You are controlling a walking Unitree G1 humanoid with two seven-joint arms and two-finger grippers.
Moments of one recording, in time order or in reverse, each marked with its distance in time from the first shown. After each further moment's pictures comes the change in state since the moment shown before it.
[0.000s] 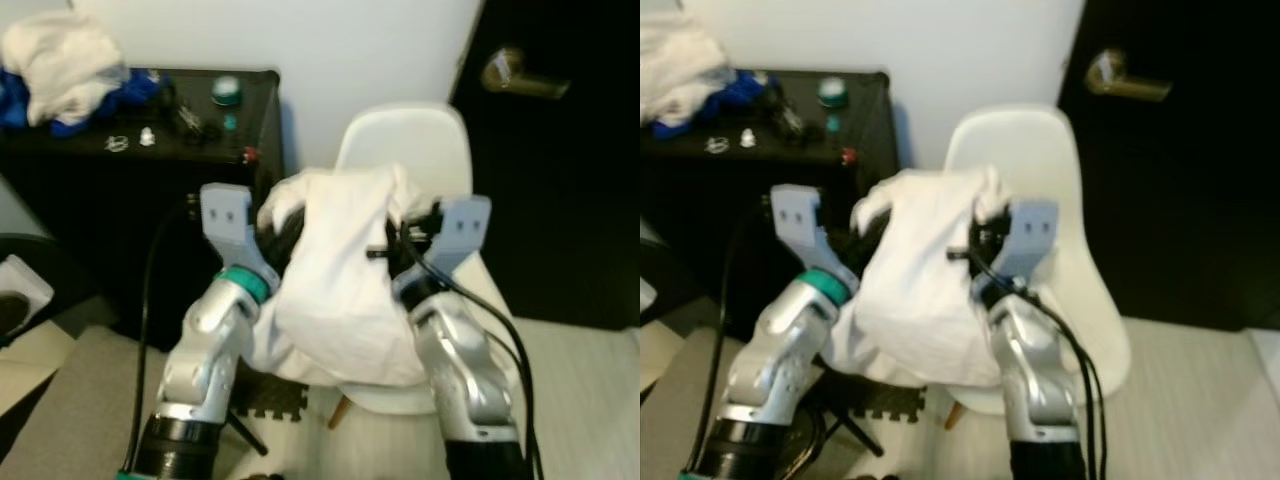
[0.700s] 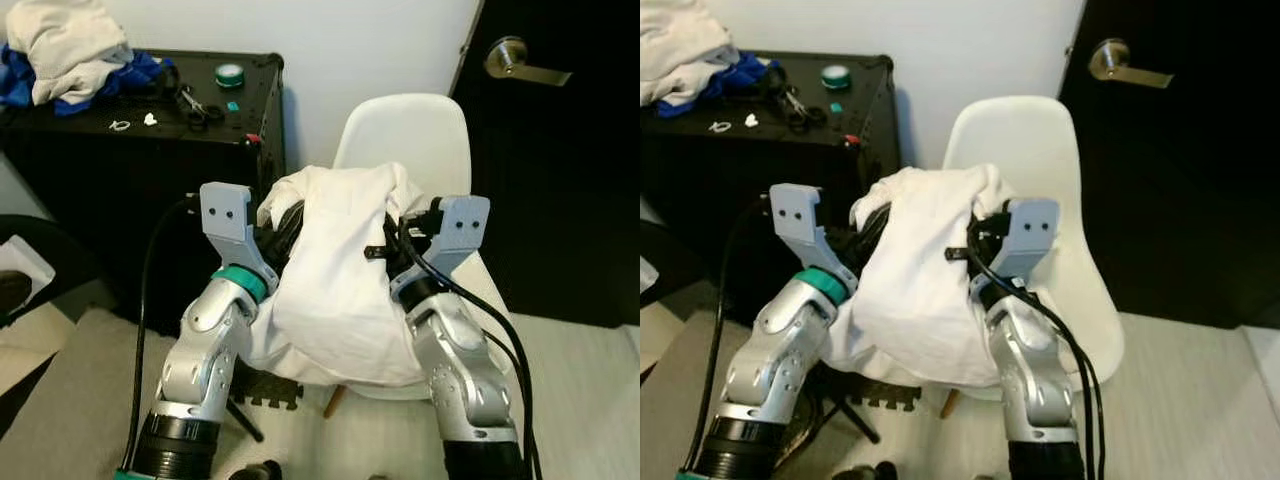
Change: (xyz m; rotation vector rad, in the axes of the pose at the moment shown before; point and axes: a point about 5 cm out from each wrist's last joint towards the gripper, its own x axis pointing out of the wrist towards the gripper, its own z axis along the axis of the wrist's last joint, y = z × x) left arm 0.000 0.002 0.001 0.022 -0.002 0.010; right arm 0.000 0.002 -0.002 0.002 0.007 0.005
